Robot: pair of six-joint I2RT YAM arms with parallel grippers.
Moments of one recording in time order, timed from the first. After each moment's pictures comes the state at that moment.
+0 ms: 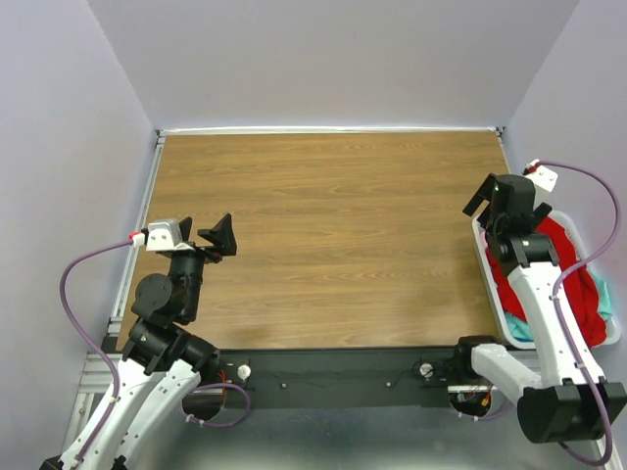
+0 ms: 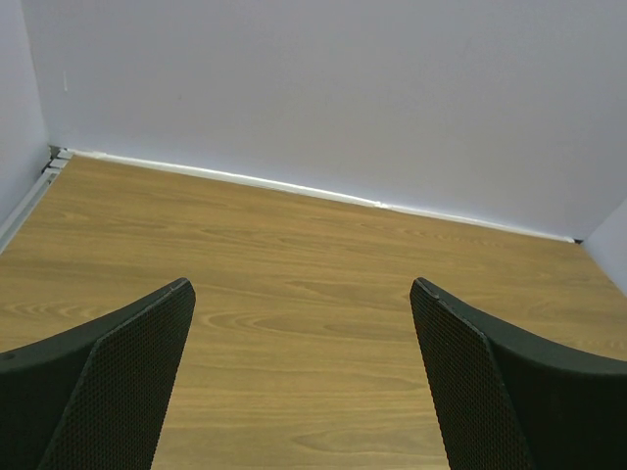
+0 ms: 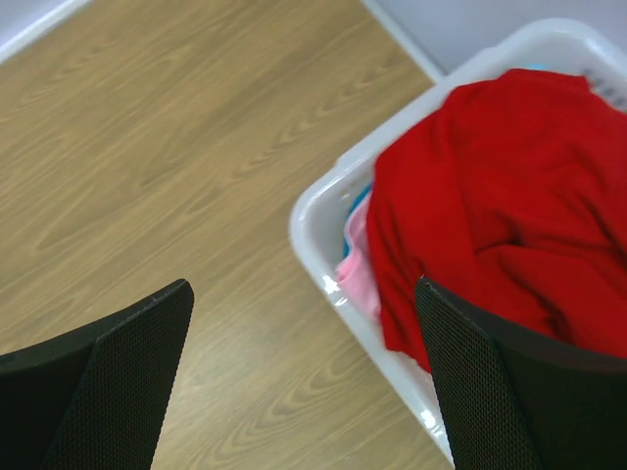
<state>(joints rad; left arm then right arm) -0.50 0.30 0.53 -0.03 -0.43 -0.22 0.04 0.95 0.95 -0.55 0.48 0.42</state>
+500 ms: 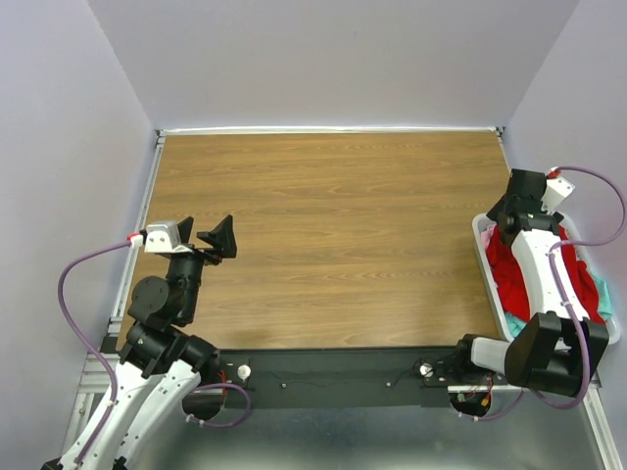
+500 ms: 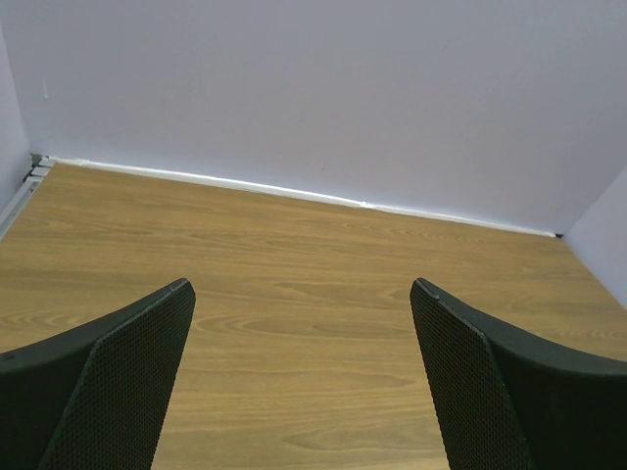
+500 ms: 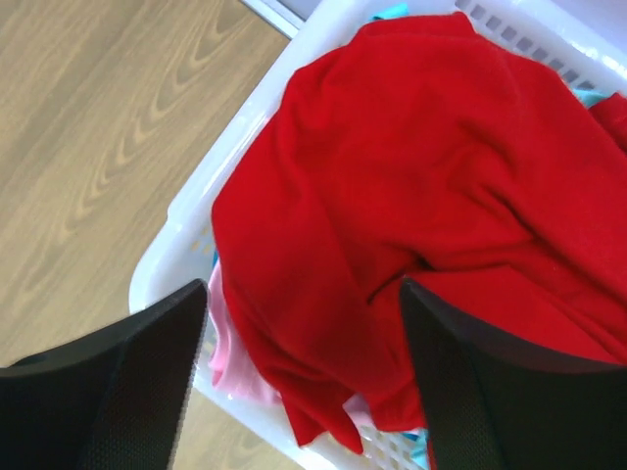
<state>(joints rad) -0.50 0.29 0.54 -0.05 -0.38 -0.22 -0.18 1.22 0.98 -0.55 0.54 0.46</state>
